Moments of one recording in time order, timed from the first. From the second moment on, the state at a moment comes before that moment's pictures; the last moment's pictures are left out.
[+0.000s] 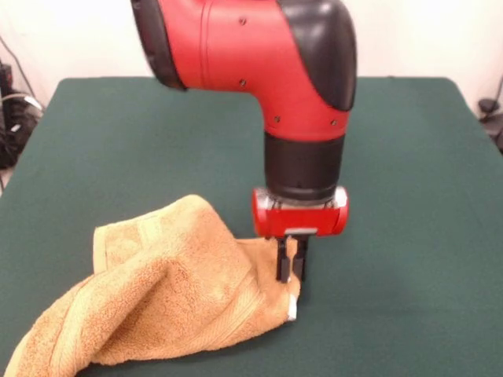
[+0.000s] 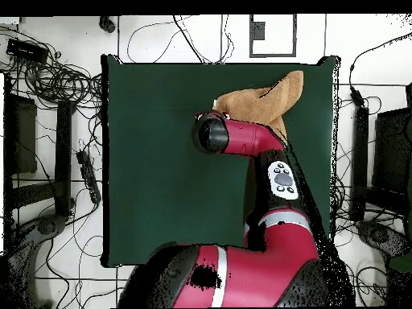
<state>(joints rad) -0.18 -0.29 0.05 1.27 -0.09 0.32 1.57</state>
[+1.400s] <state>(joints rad) 0.25 -0.93 -0.24 1.61 0.17 0.64 1.89</state>
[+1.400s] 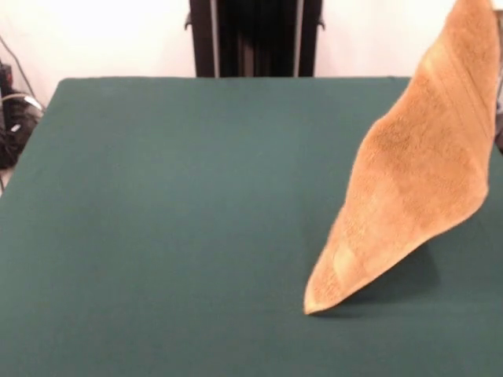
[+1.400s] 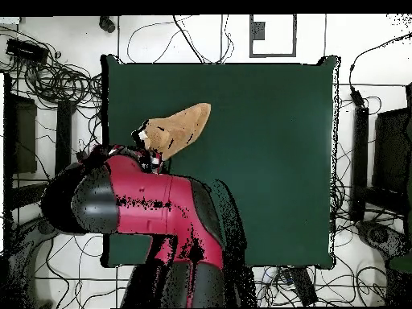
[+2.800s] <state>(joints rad) -0.22 -0.94 -0.10 1.76 0.23 0.58 1.92</state>
